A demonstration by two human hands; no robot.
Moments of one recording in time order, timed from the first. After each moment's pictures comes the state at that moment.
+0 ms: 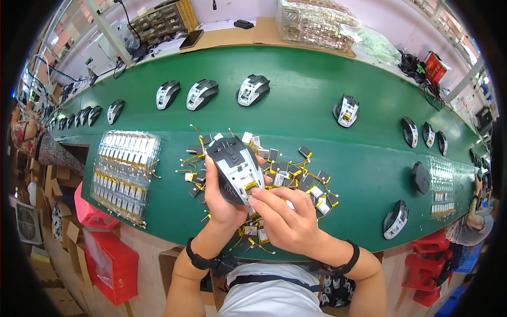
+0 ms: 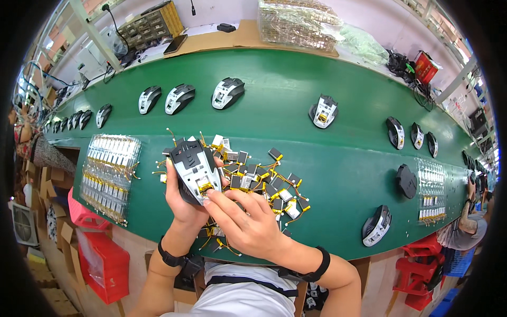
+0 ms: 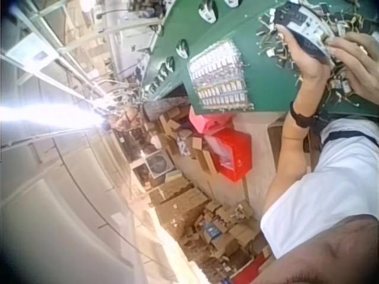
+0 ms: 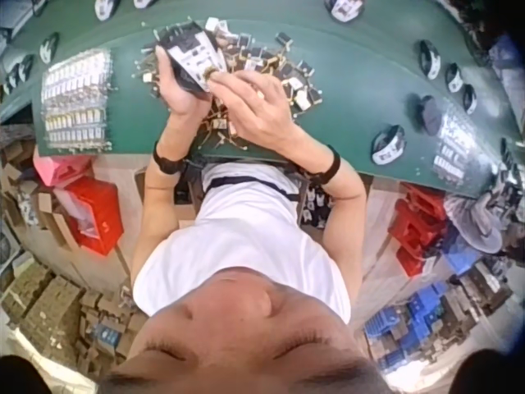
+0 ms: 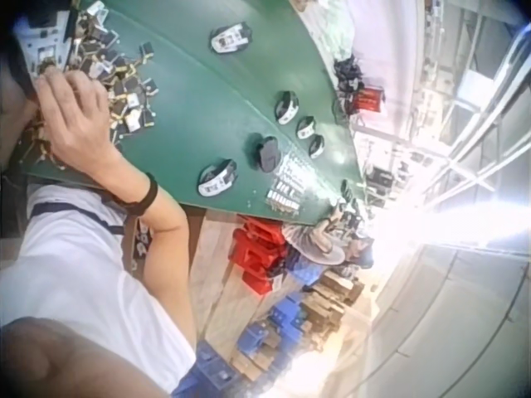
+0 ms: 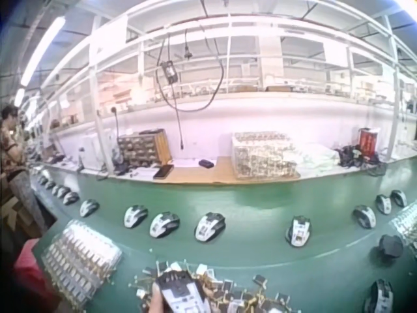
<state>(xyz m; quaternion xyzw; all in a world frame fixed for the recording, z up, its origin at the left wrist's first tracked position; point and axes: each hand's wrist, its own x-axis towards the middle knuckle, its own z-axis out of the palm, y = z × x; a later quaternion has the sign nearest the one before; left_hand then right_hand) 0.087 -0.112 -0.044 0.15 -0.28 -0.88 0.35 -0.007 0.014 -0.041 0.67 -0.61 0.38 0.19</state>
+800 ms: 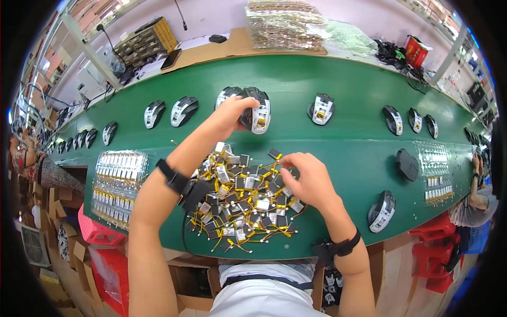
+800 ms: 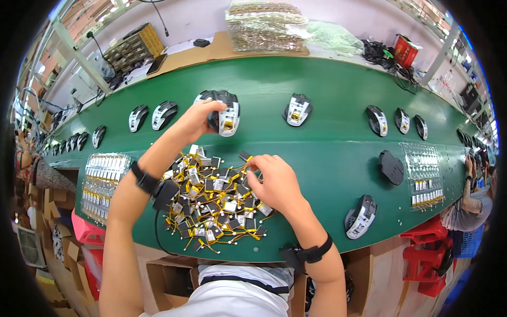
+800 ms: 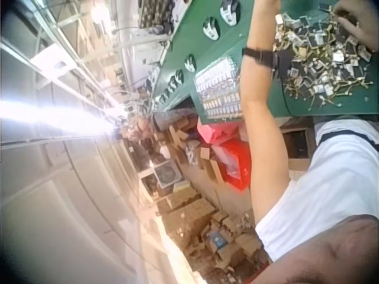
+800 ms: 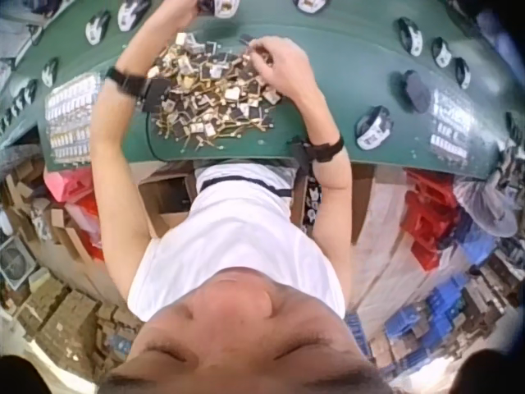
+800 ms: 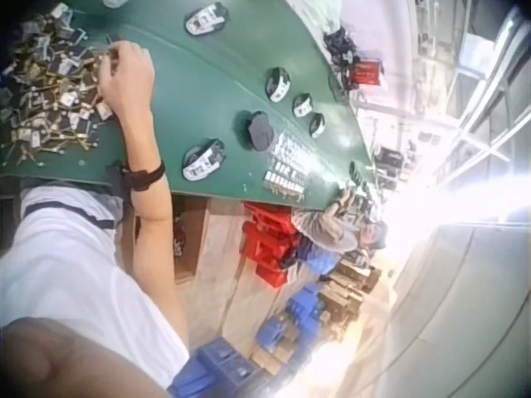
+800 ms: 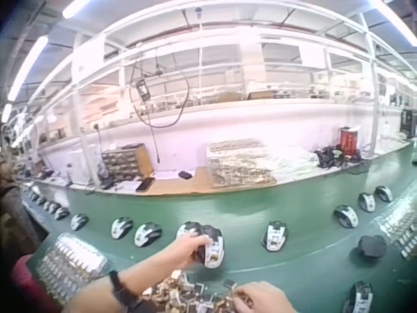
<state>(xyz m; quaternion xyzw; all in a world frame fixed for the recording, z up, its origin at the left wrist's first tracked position) -0.062 -0.221 -0.021 0.25 -0.63 -0.73 0.07 -0.112 0.035 -0.056 0.53 -0.74 0.41 -0.03</state>
